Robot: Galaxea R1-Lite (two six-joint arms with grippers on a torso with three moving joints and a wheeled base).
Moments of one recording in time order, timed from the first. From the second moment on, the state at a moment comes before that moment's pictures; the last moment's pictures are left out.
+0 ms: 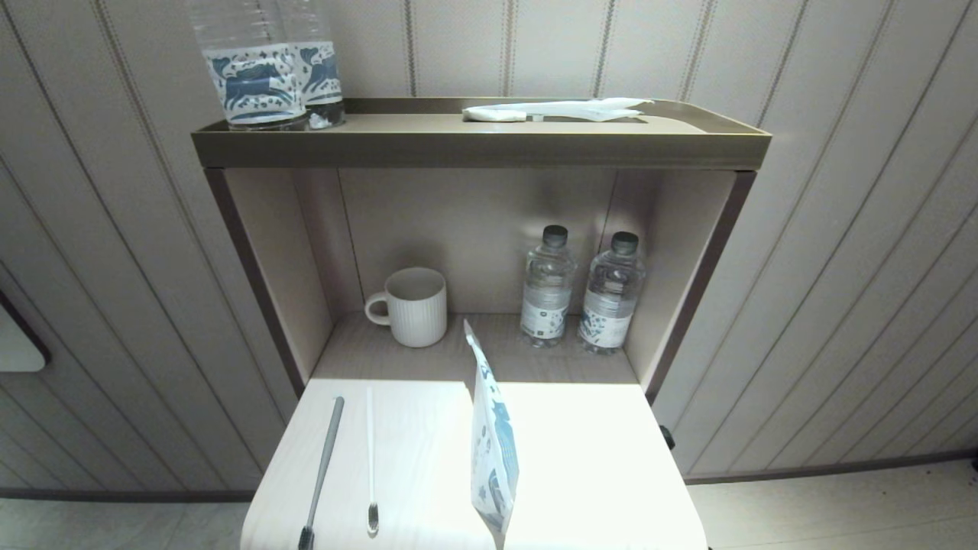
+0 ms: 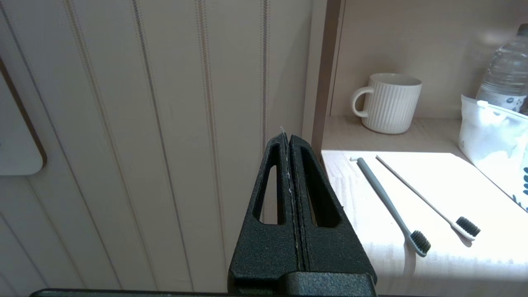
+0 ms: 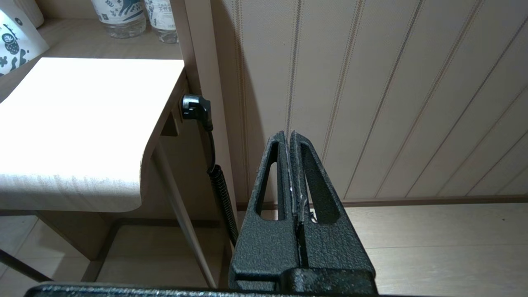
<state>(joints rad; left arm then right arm) 0.00 0.00 0.00 -0.23 -0.02 0.00 0.00 0.00 0.00 0.01 -0.01 0.03</state>
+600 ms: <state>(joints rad) 0.00 0.00 0.00 -0.23 -0.02 0.00 0.00 0.00 0.00 0.01 -0.01 0.02</state>
